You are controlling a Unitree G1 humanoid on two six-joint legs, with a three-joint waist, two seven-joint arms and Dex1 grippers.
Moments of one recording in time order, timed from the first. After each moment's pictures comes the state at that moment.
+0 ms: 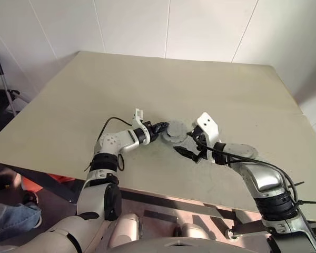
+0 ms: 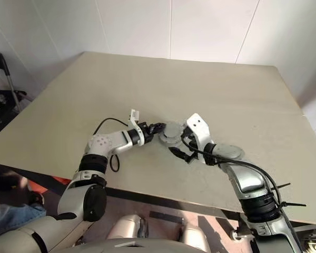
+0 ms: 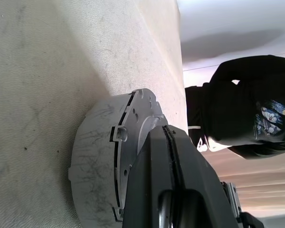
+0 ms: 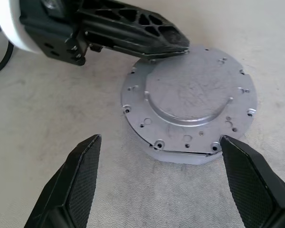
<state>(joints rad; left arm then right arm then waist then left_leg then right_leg) -0.72 -0.06 0.39 0.62 -0.79 1.03 -0.31 -0.26 -0.48 0.09 -0.24 0.26 0.79 0.66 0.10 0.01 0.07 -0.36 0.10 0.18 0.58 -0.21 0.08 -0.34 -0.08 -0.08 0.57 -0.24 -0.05</state>
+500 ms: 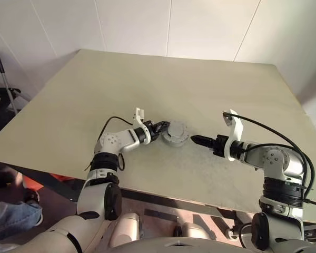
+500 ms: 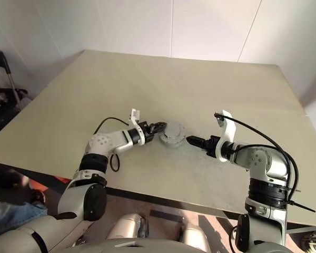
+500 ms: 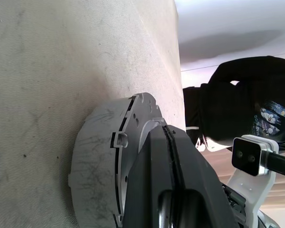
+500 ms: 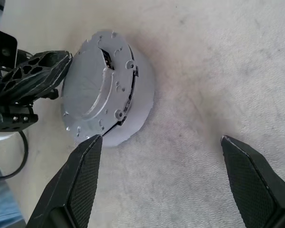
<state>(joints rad) -0.73 -0.06 0.39 0.62 -0.78 1.03 -0.33 -0.41 -0.32 -0.41 -0.09 0.53 1.46 0.47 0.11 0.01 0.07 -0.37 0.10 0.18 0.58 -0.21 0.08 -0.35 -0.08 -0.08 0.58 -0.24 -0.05</state>
